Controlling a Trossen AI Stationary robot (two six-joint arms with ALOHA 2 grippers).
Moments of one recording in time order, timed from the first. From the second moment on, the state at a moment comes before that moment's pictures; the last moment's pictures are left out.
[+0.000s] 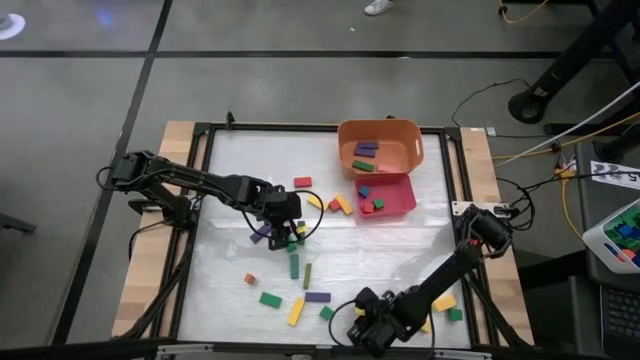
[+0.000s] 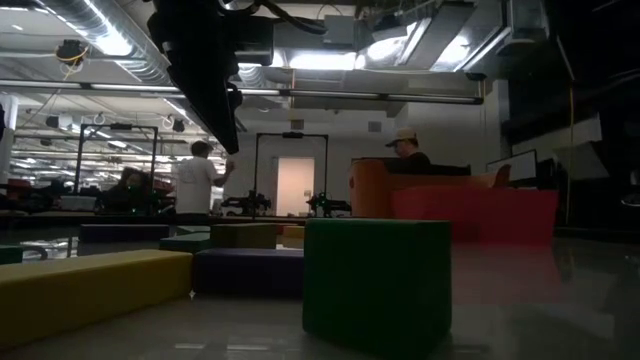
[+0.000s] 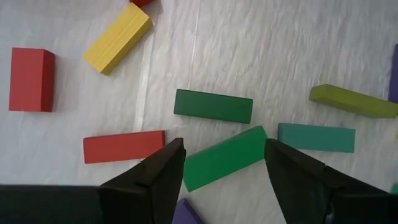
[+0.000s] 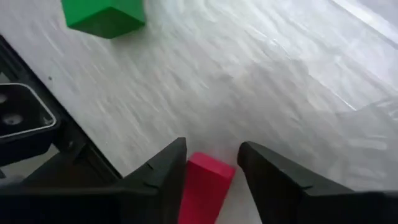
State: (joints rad) left arm -0.09 1.53 1.10 -0.72 -0.07 -0.24; right arm 0.76 2.09 1.40 -0.55 0.22 1.60
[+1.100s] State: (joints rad) left arm -0.09 1.53 1.10 -0.72 -0.07 -0.24; right arm 0.76 1.98 1.39 -0.54 0.02 1.38
